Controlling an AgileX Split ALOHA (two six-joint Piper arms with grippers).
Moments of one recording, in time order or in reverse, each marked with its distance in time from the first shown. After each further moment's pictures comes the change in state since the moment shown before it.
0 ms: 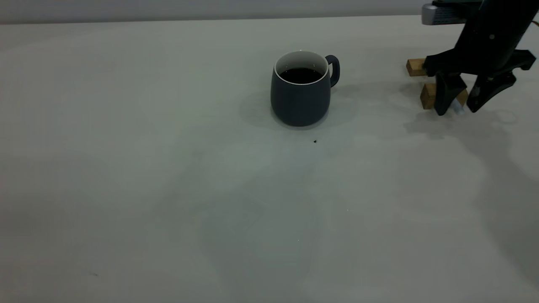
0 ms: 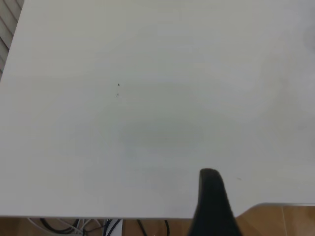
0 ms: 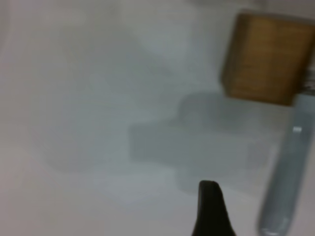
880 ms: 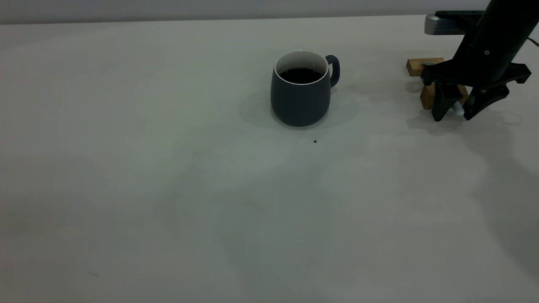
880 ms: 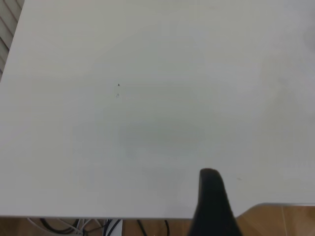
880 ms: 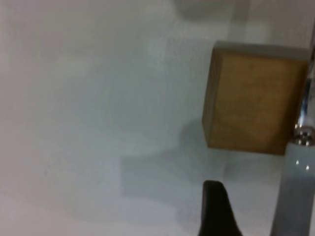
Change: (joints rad) left arm 0.000 0.000 0.000 0.000 0.000 0.000; right arm -0.016 0.061 0.000 0.039 -0.110 0.006
